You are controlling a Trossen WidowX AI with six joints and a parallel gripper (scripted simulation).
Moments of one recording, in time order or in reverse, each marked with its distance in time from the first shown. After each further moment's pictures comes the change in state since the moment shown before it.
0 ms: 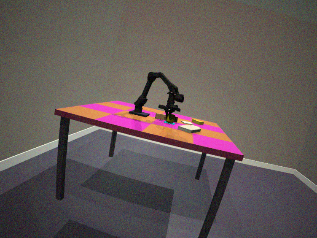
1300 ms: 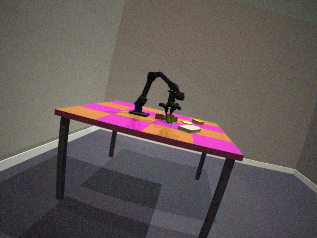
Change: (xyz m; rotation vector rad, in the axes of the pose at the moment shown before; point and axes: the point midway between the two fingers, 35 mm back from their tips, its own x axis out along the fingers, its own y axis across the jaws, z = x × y) arm -0.016 0.001 0.001 0.000 0.000 0.000
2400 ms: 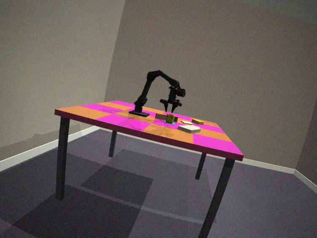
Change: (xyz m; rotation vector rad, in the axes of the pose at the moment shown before) arm -0.031 0.001 0.000 -0.001 0.002 -0.001
